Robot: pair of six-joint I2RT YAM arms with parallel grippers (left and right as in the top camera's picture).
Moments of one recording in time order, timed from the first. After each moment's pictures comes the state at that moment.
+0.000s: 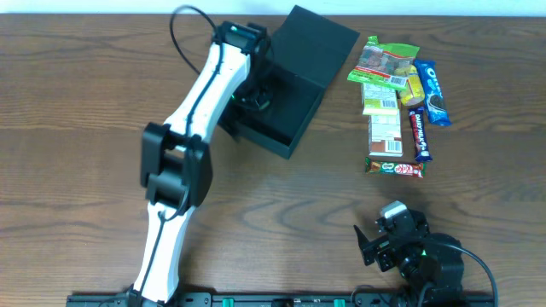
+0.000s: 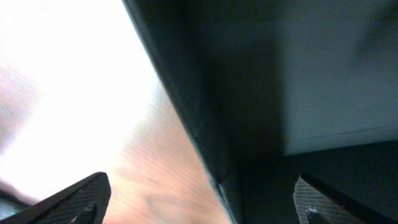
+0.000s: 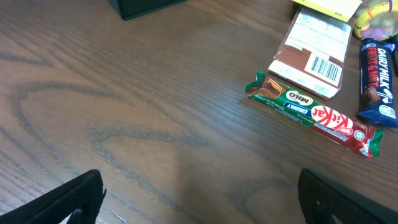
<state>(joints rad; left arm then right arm) -0.39 2.32 2.23 -1.54 0.12 -1.09 0.09 0.01 0.18 -0.79 -0.24 -0.27</state>
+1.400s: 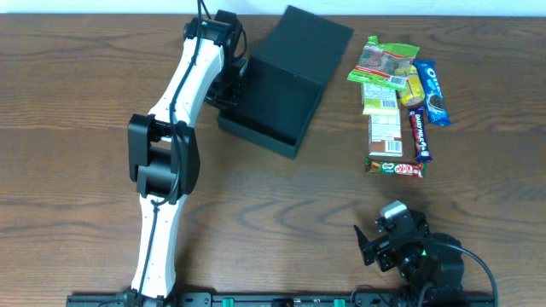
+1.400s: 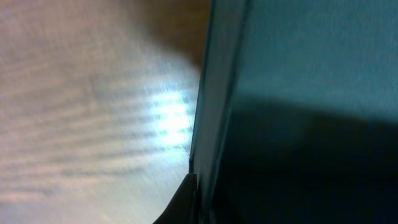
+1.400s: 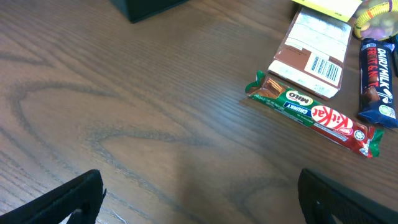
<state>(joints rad) -0.26 2.43 2.24 -1.42 0.03 0.02 0.09 0.01 0.18 -0.79 -0.24 -0.27</state>
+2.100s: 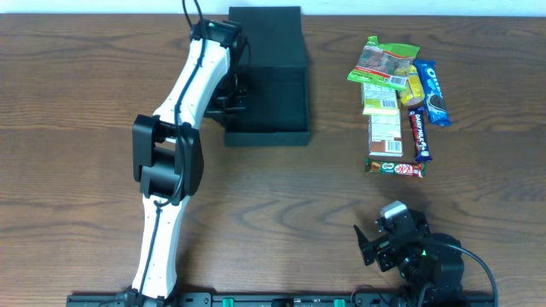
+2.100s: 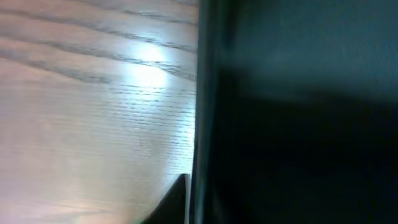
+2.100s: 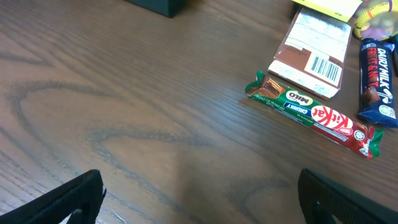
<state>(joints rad) -0.30 2.43 2.24 -1.57 0.06 -0.33 0.09 0.01 0.18 -0.79 -0.24 -0.27</state>
